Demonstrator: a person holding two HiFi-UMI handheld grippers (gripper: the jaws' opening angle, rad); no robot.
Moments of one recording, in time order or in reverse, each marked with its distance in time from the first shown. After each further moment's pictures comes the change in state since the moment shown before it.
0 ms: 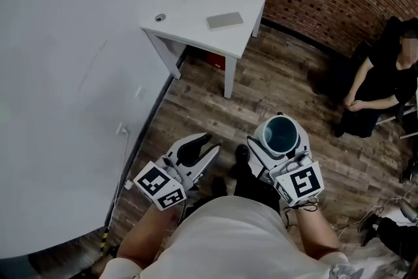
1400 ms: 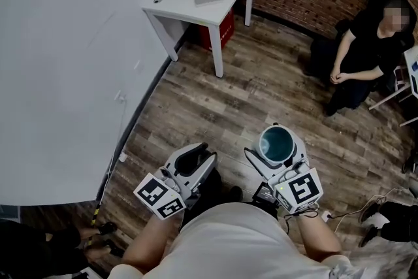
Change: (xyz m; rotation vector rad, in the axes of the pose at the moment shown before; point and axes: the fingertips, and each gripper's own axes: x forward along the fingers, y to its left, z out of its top) left arm -0.062 -0.258 -0.116 -0.003 -0.035 0.093; right arm -0.275 0.081 -0.047 0.048 0.009 0.086
